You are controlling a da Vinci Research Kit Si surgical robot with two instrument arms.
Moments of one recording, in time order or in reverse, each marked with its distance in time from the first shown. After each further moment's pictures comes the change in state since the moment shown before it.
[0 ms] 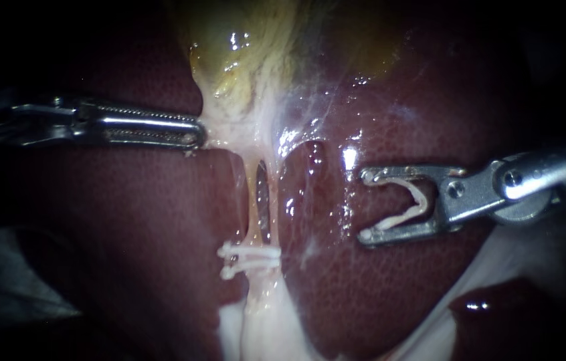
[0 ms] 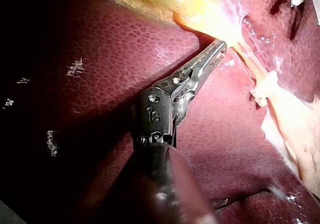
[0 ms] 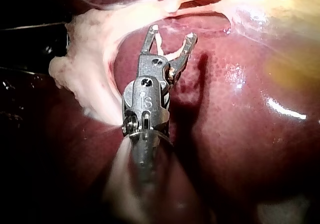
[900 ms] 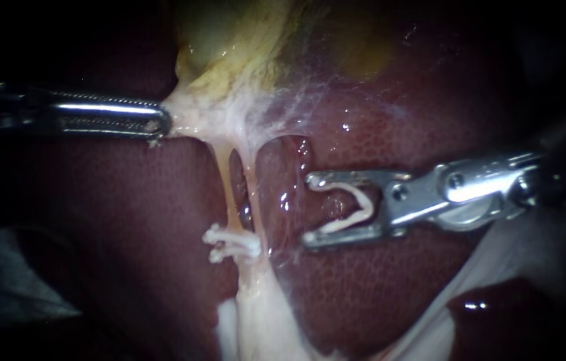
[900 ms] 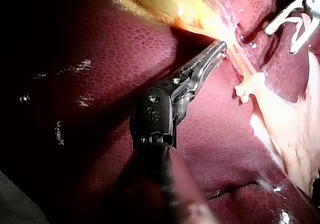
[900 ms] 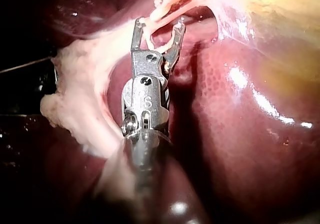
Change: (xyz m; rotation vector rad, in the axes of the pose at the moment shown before) right arm 0.002 0.000 0.009 0.079 0.114 0.143; left arm 0.004 0.004 -0.006 -0.016 0.018 -0.017
